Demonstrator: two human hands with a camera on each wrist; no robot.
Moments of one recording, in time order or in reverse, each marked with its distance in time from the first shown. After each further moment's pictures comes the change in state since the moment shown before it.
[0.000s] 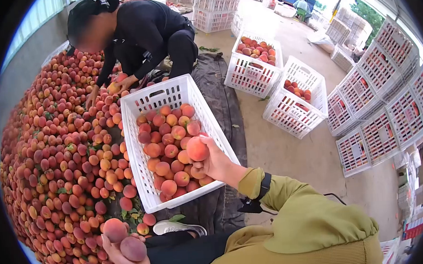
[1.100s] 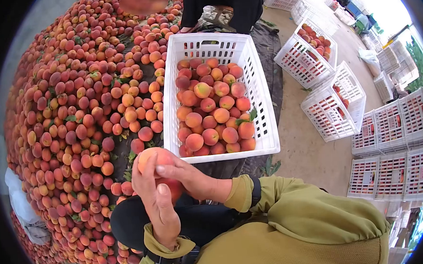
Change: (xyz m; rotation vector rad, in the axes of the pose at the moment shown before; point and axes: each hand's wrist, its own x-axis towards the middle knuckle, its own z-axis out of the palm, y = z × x) left_hand -0.008 -0.013 0.015 0.891 -0.346 0.414; right_hand -0.002 0.128 0.119 -0.217 -0.396 0.147
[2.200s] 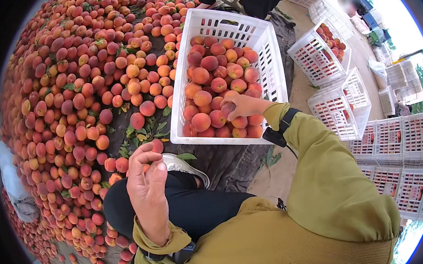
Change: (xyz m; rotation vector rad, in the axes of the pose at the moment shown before) left_hand -0.001 -0.006 -0.016 -0.446 0.095 -0.360; right_hand 0.006 -0.091 -0.214 -1.572 -0.002 0.445
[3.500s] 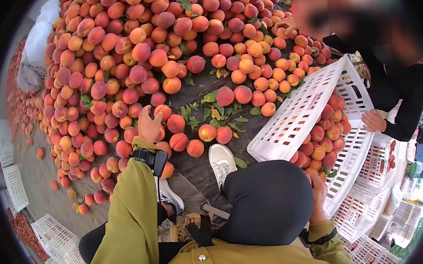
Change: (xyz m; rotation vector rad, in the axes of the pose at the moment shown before) left_hand 0.095 -0.270 -0.268 0.779 0.655 -0.148; right_hand -0.041 -0.105 0.077 -0.210 0.508 0.045
